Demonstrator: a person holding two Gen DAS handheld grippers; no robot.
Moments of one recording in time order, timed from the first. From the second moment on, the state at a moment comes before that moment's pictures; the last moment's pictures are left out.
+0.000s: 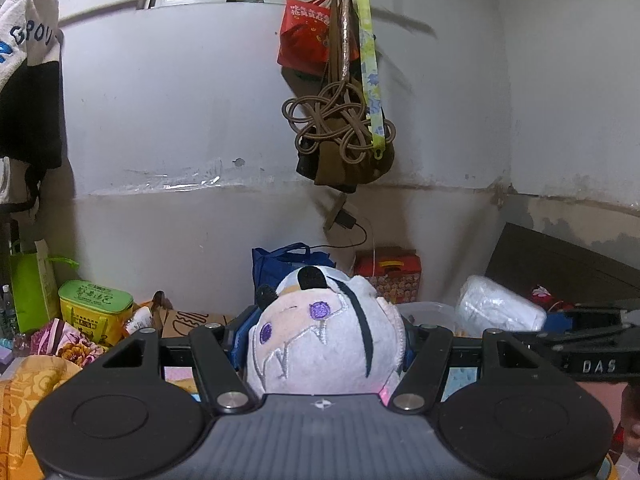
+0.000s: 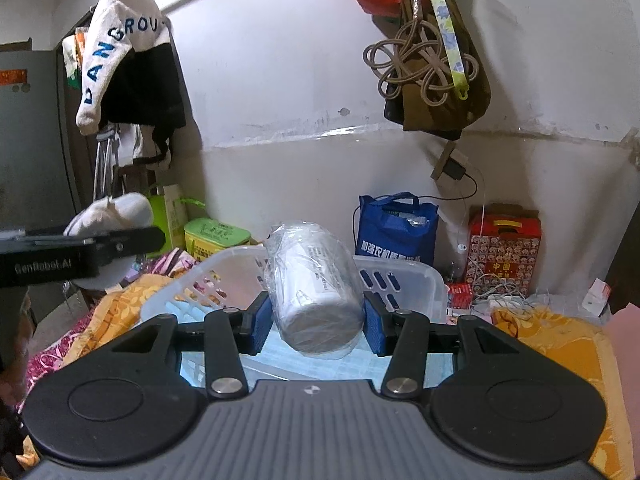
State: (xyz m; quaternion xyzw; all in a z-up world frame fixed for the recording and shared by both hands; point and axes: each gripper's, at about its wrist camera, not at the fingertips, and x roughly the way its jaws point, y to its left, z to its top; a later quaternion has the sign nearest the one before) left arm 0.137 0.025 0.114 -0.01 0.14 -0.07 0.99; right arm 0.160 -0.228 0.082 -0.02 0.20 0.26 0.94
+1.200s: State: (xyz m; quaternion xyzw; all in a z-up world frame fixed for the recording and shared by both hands) left arm 0.236 0.023 0.067 0.01 0.25 -0.02 0.97; right arm 0.222 -0.214 0.054 -0.03 0.26 0.23 0.94
